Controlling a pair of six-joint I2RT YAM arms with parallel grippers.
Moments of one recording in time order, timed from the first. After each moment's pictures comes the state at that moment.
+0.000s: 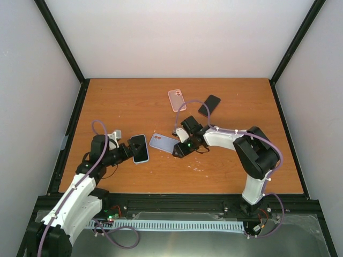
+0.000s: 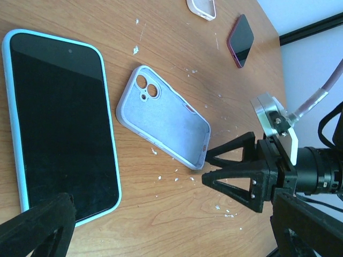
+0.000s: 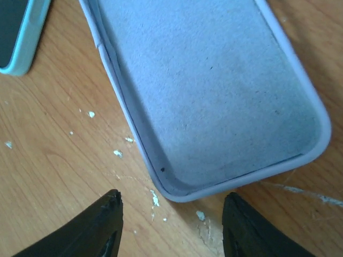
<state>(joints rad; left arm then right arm) -0.19 0.72 0.37 -0.28 0.48 -0.74 0.67 1.82 1.03 -0.38 -0.43 0.07</state>
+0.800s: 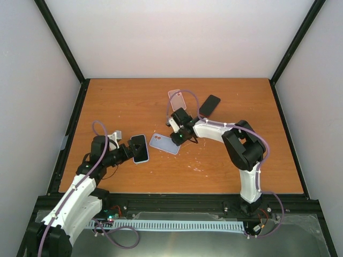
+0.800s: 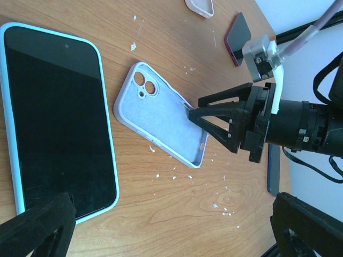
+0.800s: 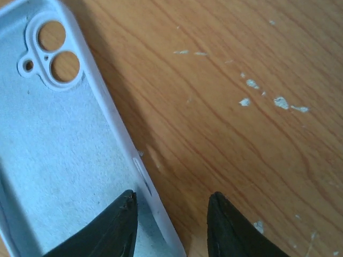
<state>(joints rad) -0.19 0.72 0.35 -0.26 0.50 -0.75 0.70 1.98 1.28 -0.42 -0.11 -0.01</state>
